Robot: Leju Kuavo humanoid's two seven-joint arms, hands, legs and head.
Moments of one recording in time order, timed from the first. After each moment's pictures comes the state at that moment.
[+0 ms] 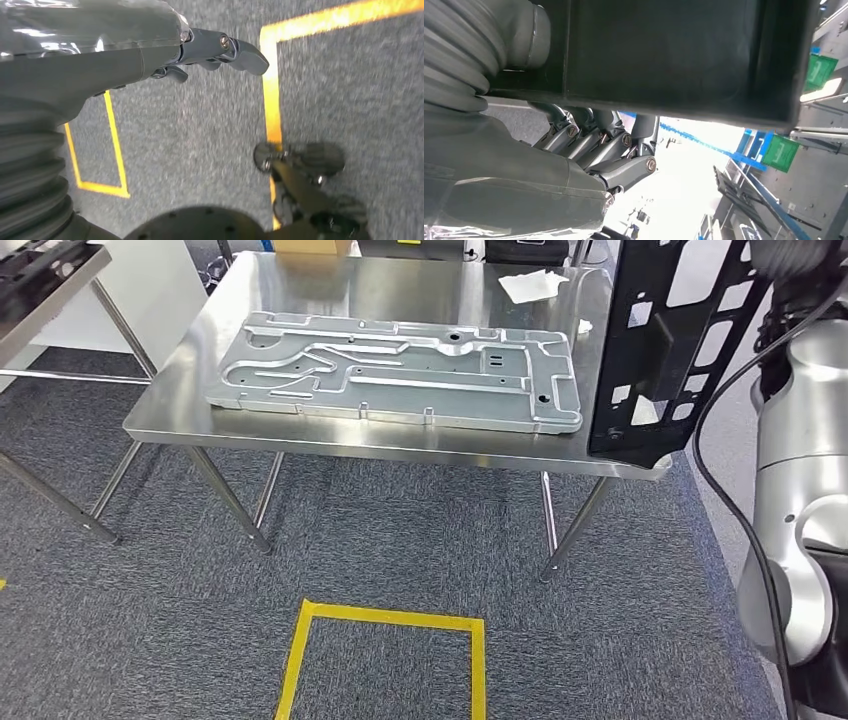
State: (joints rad) left arm -0.04 -0.10 0.58 -0.18 -0.53 0.01 -0.10; right arm -1.28 -0.18 0.01 -0.80 0.15 -0.12 -0.22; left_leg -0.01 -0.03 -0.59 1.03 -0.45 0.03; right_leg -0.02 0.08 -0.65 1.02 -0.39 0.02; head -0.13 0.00
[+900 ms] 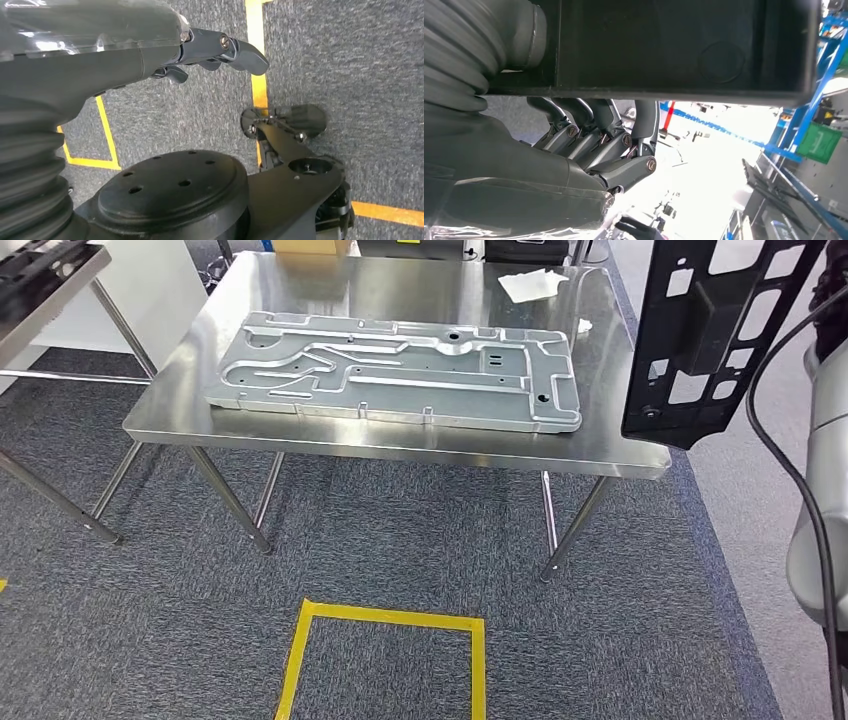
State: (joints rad) left arm -0.06 -0.15 0.64 -0.18 -0.51 -0.04 -0.11; right arm -1.44 -0.23 0.00 -0.59 0.20 -0.10 -0.16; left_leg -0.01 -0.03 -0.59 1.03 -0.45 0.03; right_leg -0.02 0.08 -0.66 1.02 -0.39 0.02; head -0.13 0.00
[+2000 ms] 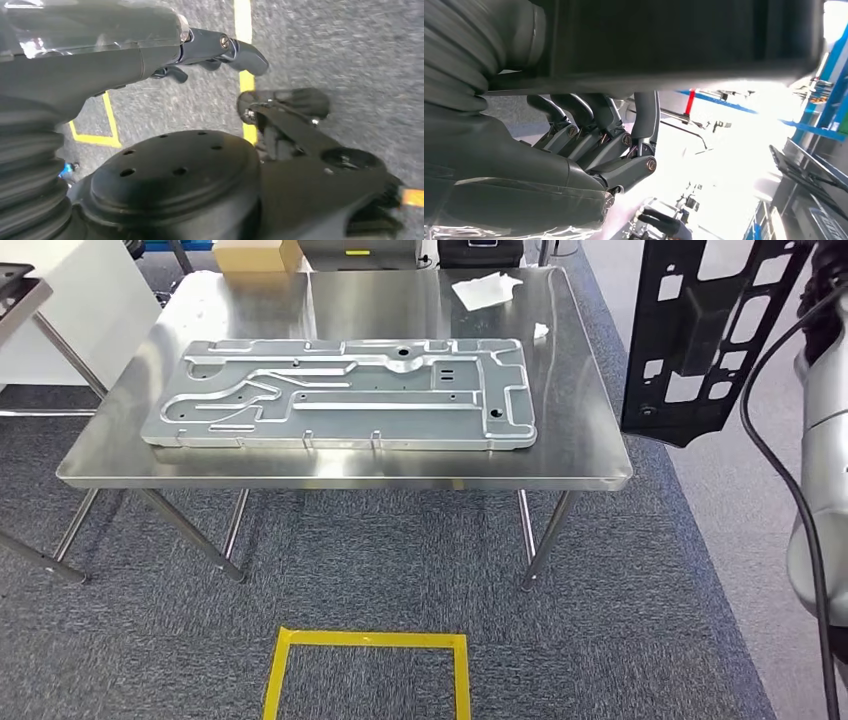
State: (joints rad) left arm -0.06 -0.16 0.69 -0.18 -0.50 -0.06 -0.06; right arm -1.46 -0.21 0.00 -0.53 0.22 -0.10 -0.16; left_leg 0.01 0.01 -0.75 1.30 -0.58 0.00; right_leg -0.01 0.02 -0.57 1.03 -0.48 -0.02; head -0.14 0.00
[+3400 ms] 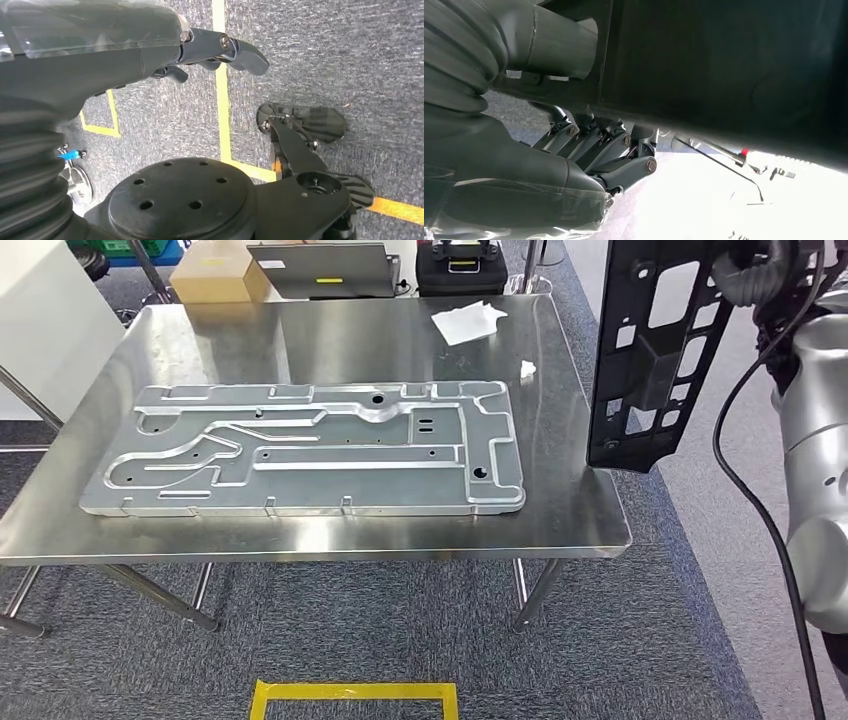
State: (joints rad) left arm -0.05 -0.12 0.75 -0.18 -0.47 -0.04 0.02; right arm -1.44 -0.23 0.06 -0.40 0.28 0.05 -0.11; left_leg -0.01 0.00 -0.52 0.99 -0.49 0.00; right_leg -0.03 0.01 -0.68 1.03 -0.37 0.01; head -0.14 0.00
